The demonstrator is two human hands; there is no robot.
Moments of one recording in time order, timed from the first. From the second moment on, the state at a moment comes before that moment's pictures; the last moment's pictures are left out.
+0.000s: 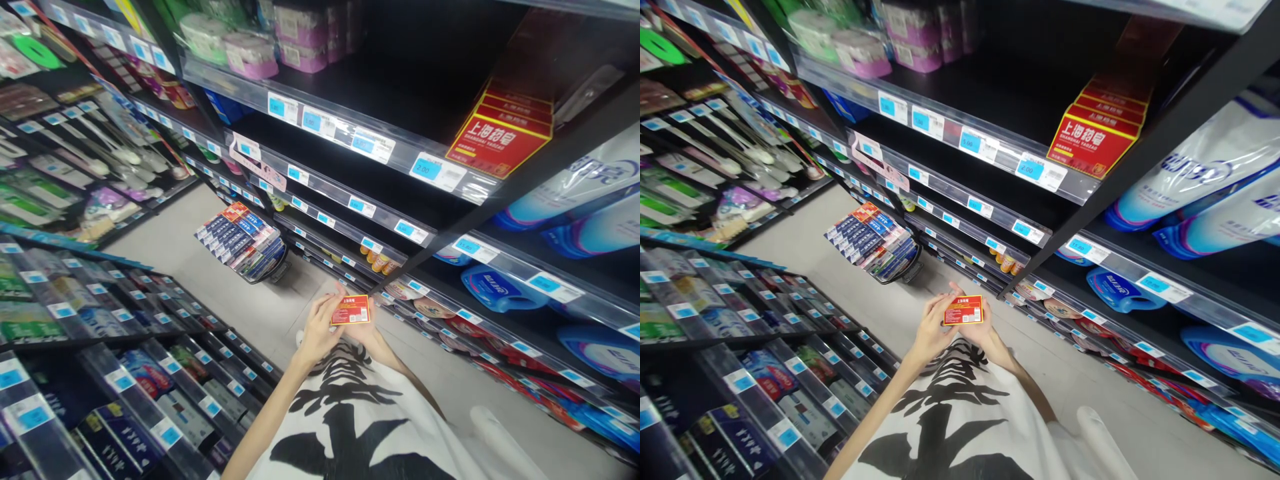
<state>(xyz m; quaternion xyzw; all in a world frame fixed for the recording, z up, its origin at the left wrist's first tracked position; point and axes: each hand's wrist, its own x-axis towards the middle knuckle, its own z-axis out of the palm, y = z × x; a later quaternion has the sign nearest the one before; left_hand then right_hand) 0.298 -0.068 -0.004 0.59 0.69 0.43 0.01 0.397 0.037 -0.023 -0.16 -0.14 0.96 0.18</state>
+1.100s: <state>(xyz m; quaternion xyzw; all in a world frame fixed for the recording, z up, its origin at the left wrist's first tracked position) 0.272 -0.089 0.041 0.09 0.37 0.88 0.29 0.400 0.036 -0.029 -0.29 -0.23 0.91 0.19</state>
